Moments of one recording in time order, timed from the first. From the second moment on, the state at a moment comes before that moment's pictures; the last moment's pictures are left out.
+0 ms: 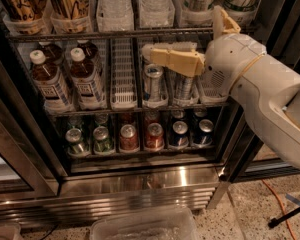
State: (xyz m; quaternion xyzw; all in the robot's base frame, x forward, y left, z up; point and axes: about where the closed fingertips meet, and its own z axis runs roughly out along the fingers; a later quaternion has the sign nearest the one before) arm 0.530 -0.070 1.050 -0.25 0.59 0.19 0.74
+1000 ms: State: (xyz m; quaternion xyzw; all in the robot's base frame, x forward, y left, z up) arm 0.544 -0.070 1.036 -0.24 0.63 0.19 0.71
